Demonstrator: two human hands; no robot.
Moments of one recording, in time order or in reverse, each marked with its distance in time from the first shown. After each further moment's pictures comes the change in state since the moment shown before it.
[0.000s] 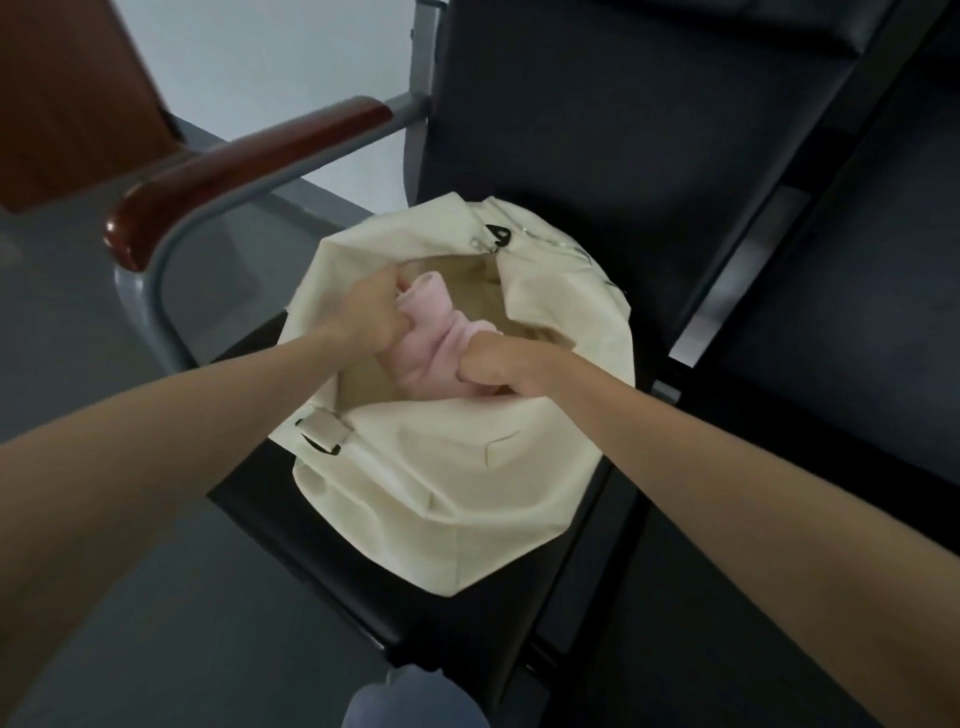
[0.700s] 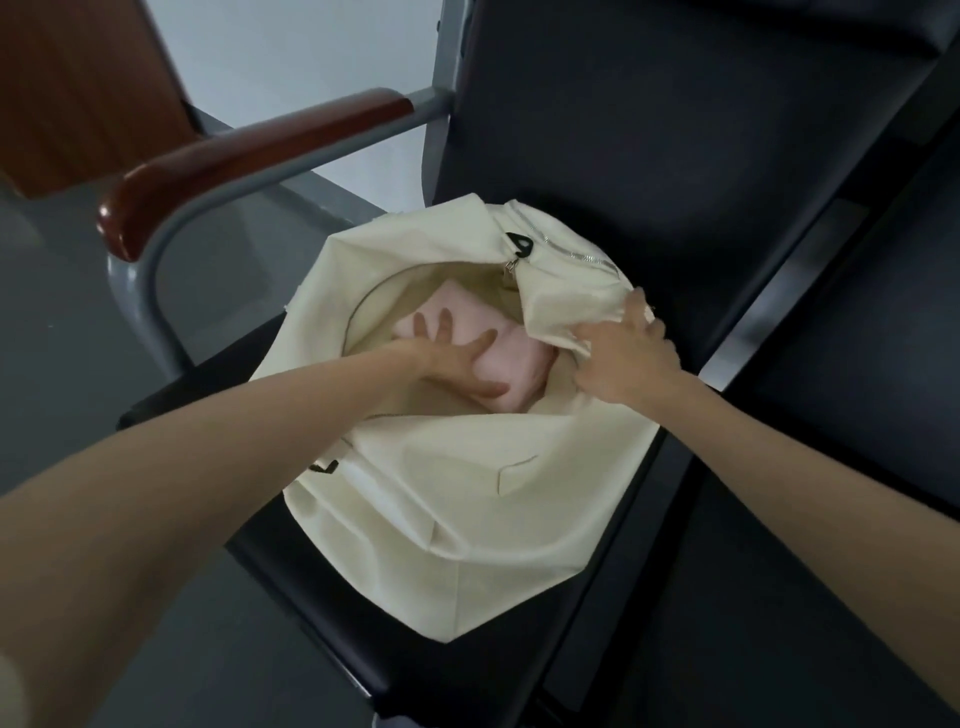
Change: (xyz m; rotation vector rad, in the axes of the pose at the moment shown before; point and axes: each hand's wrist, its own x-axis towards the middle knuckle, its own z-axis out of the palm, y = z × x) left_hand 0.038 -0.003 0.081 0.510 -0.578 -0.097; right_hand 0.034 0.087 -0.038 -0.500 0.349 0.131
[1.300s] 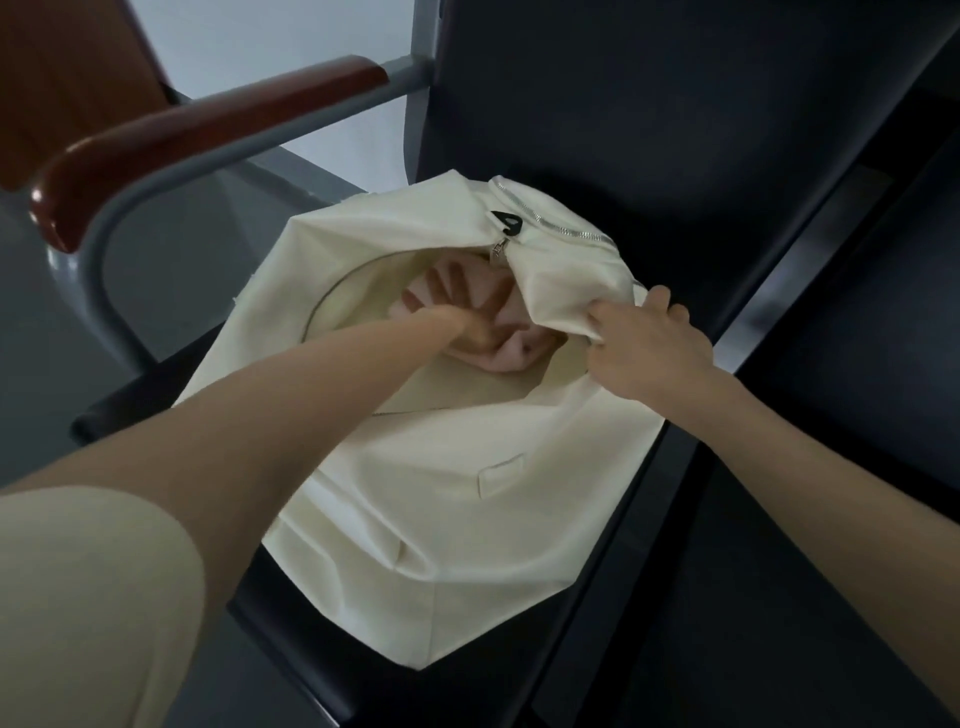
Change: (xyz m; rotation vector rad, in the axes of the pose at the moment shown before) left_hand 0.053 0.034 -0.015 -0.088 0.151 -0.086; right_hand -0.003 0.018 -0.005 0.006 0.075 0.028
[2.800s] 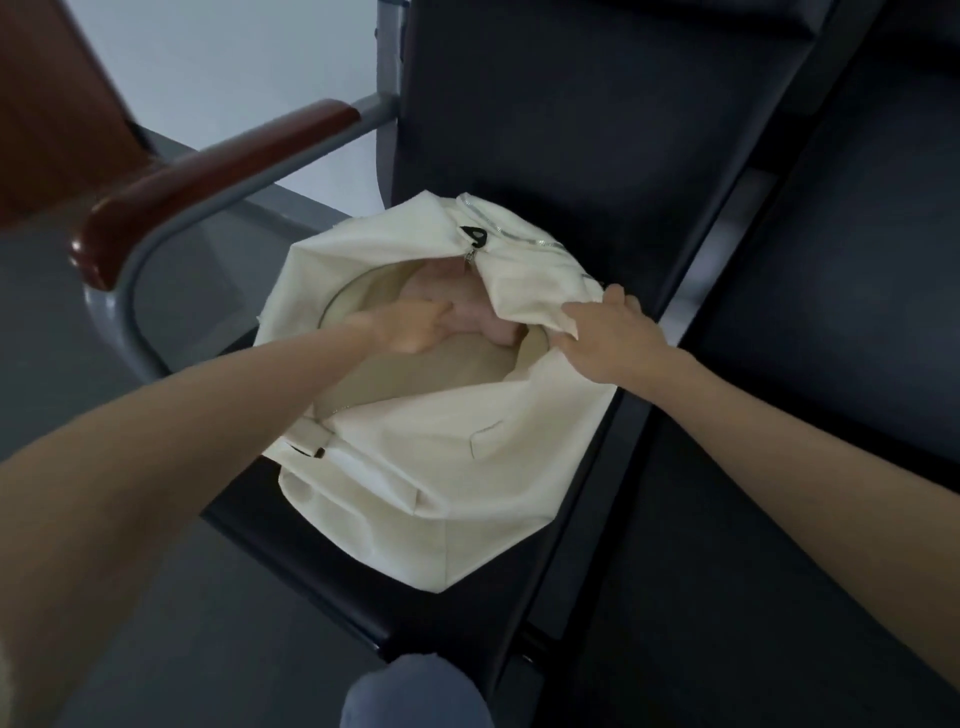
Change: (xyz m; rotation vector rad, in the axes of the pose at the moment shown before) left_hand -0.108 -0.015 -0.051 -0.026 0.016 0.282; right_hand -0.036 0.008 -0.018 0.016 -0.020 -0.061
